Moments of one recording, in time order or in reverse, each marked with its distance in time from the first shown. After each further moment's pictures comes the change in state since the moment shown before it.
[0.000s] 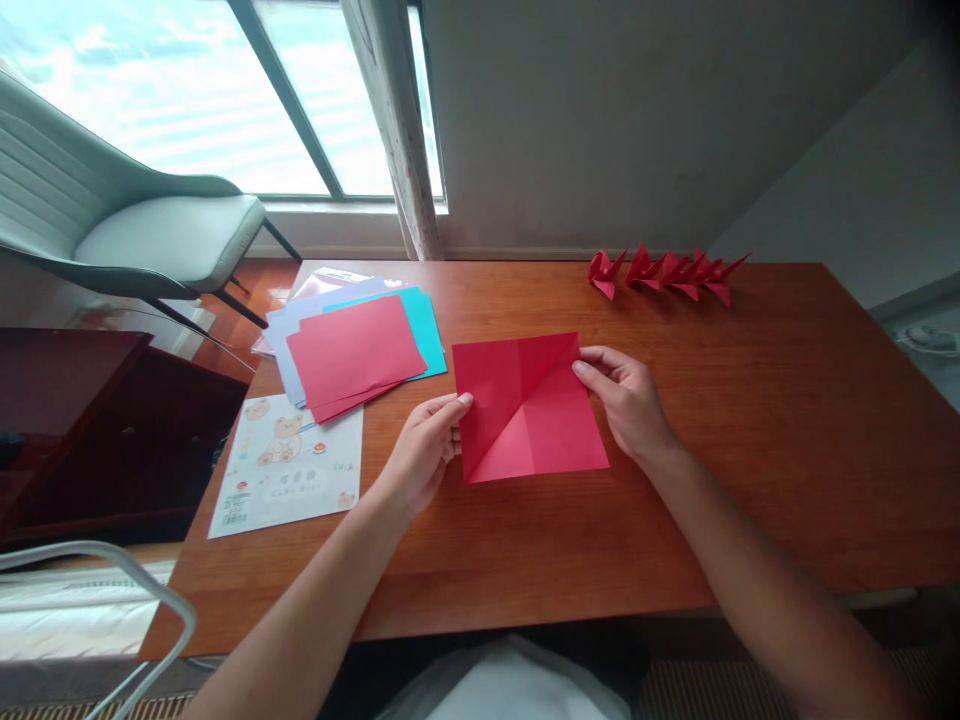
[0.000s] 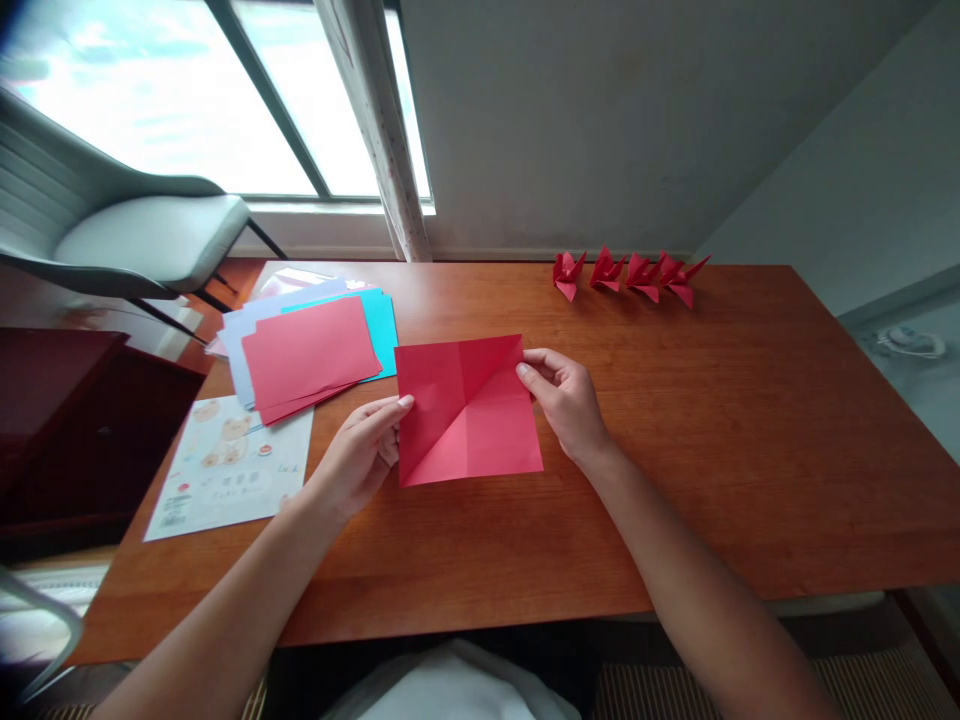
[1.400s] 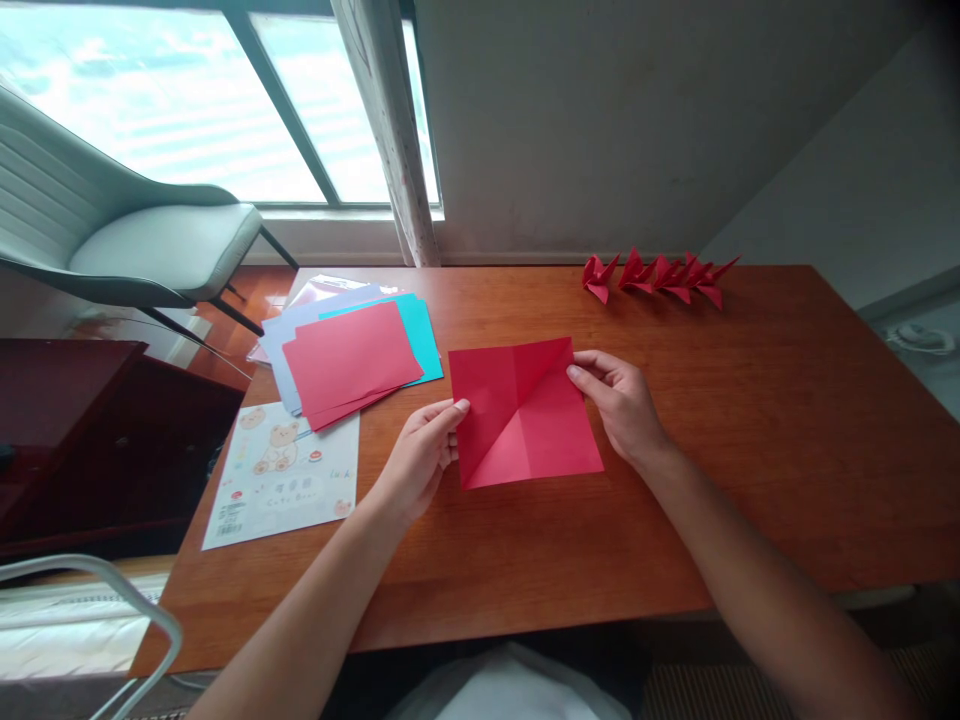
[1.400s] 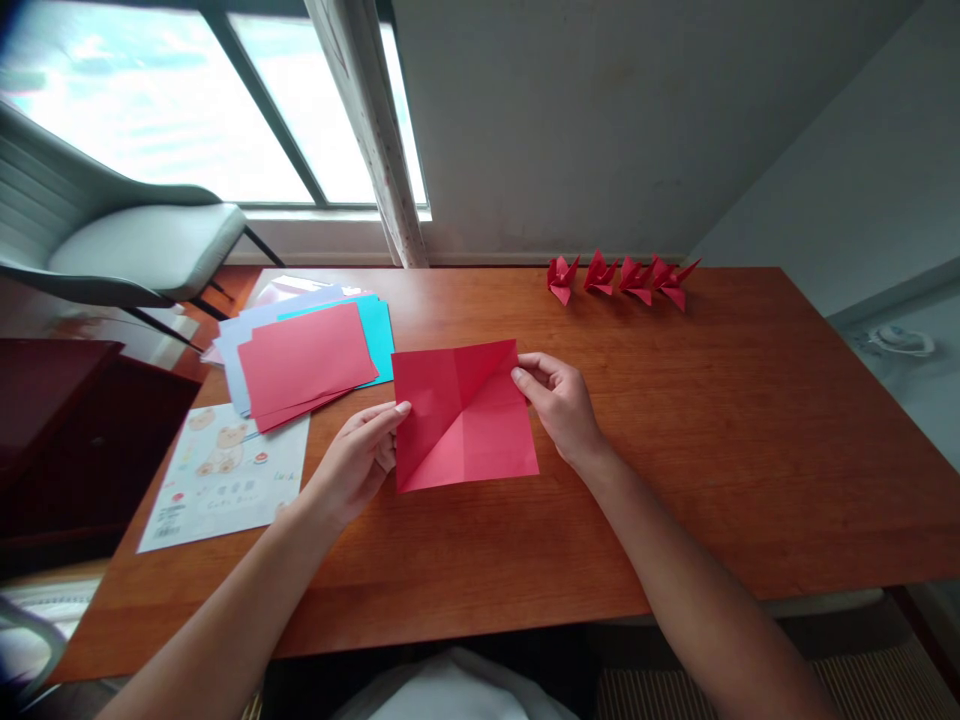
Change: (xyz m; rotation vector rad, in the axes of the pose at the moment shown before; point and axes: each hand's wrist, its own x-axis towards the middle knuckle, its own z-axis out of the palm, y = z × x) left_hand 0.000 0.001 -0.001 0.044 -0.006 -0.030; right_hand -0.001 -0.001 0.001 -0.012 -0.021 0.007
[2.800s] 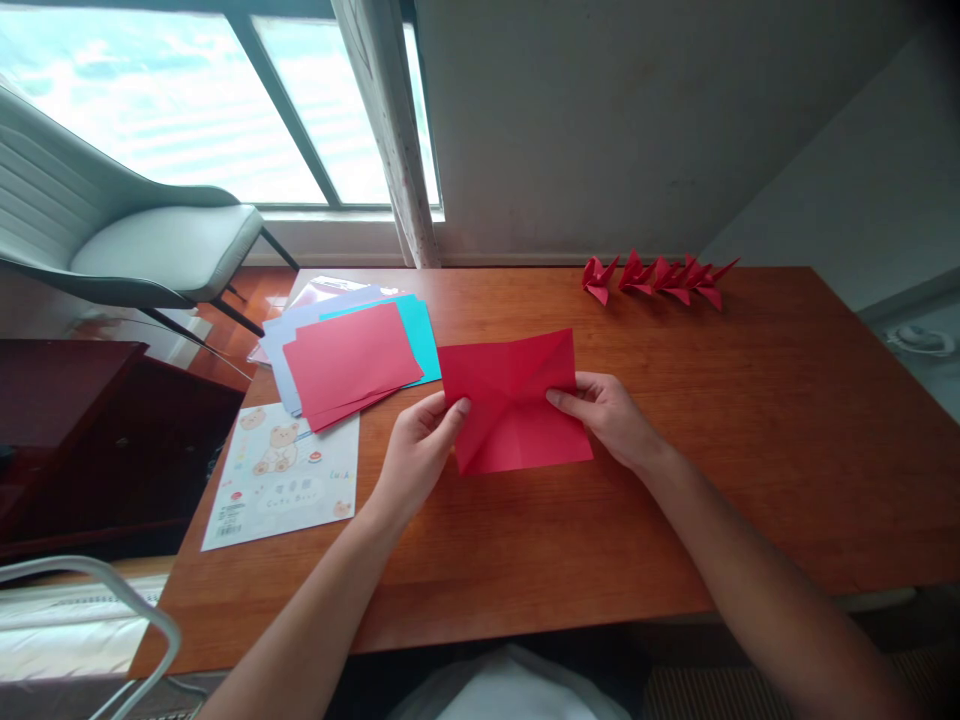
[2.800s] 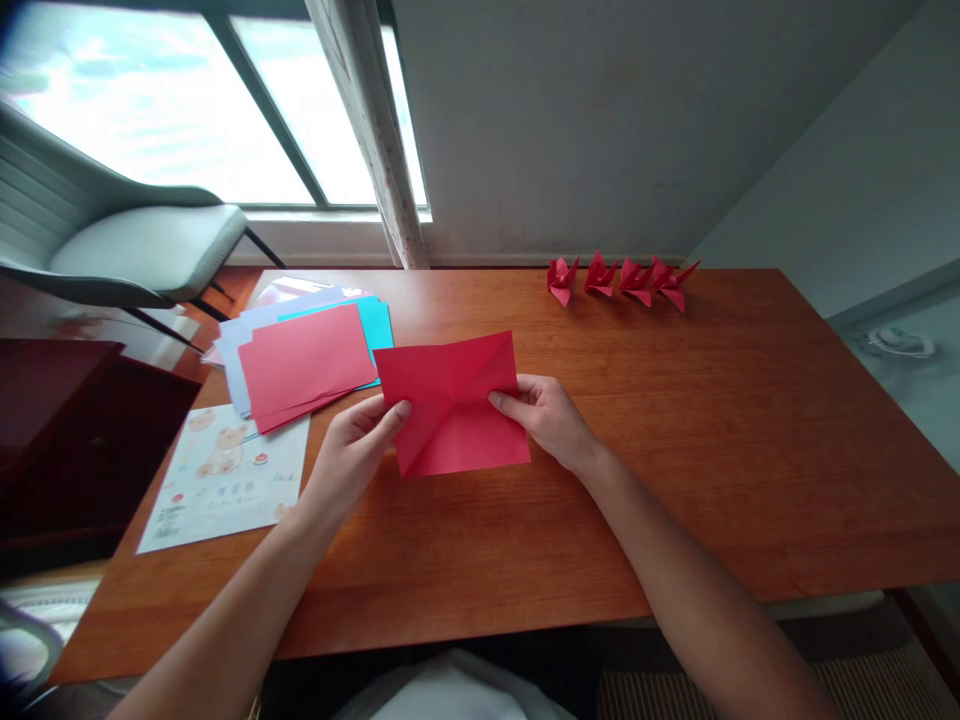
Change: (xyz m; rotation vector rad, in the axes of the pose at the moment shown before) left_hand -0.001 0.001 0.001 0.219 -0.033 0.305; right_hand -0.009 -0.005 0.005 0.172 -0.303 0.201
